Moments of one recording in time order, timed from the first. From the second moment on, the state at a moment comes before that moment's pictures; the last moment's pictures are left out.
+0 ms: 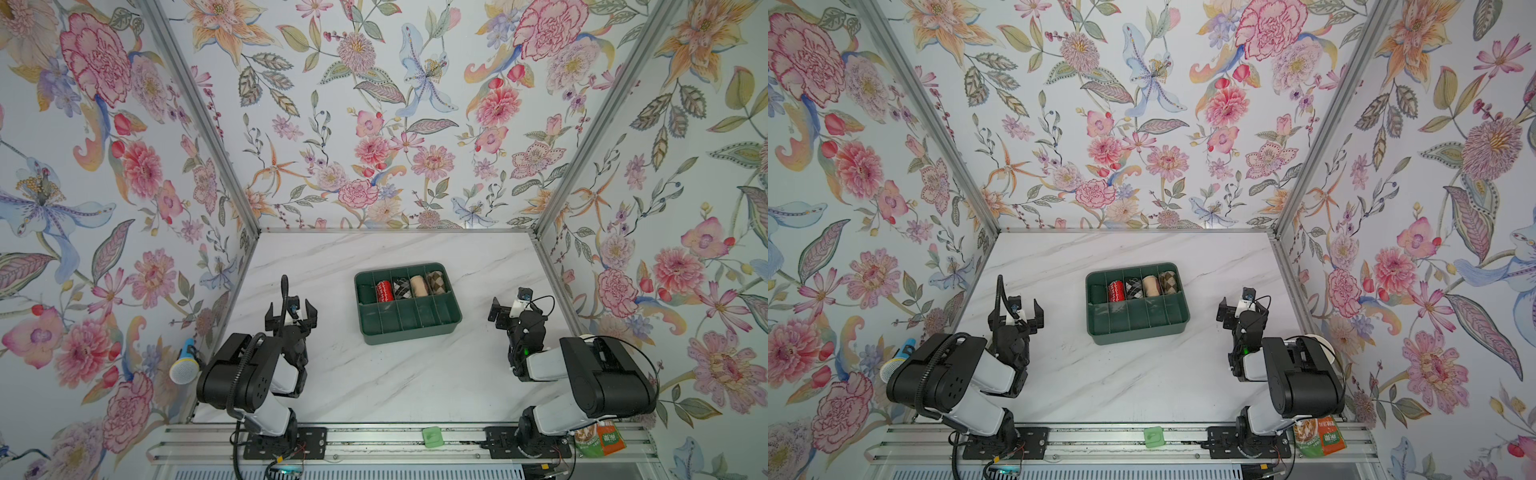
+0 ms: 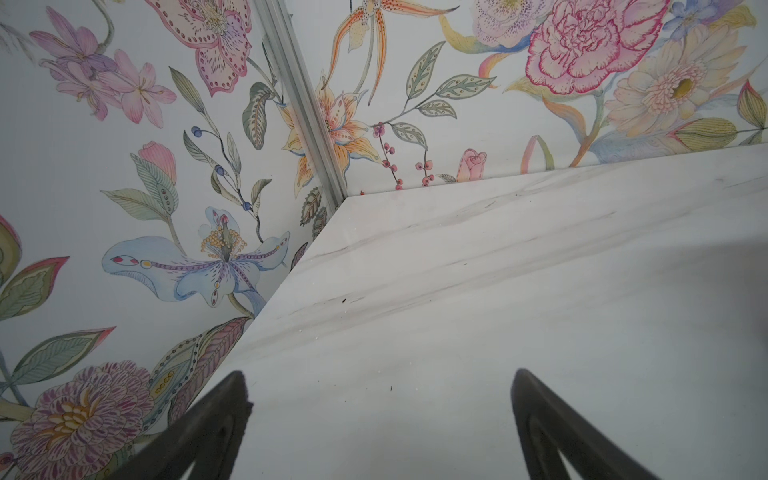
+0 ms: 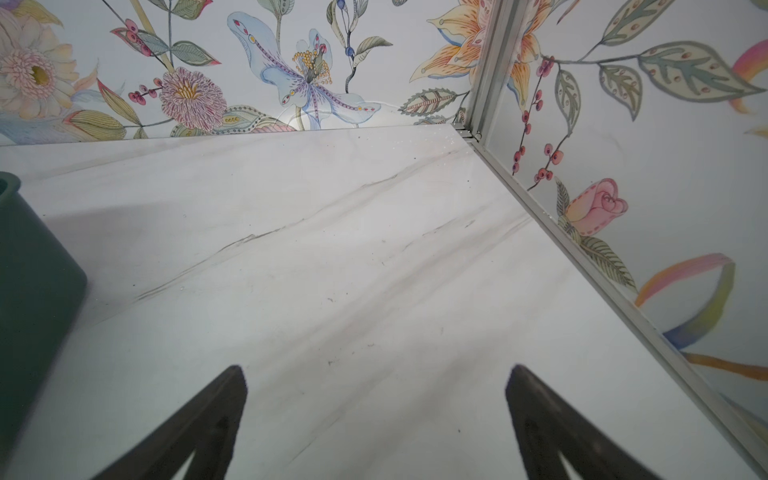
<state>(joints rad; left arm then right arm) -0.13 1.60 0.12 1.41 -0.43 0.21 0.04 1.54 0.25 1.04 0.19 0.01</state>
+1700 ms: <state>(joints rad) -0.13 1.60 0.17 1.36 -0.42 0.21 0.04 1.54 0.27 1.04 0.20 0.01</state>
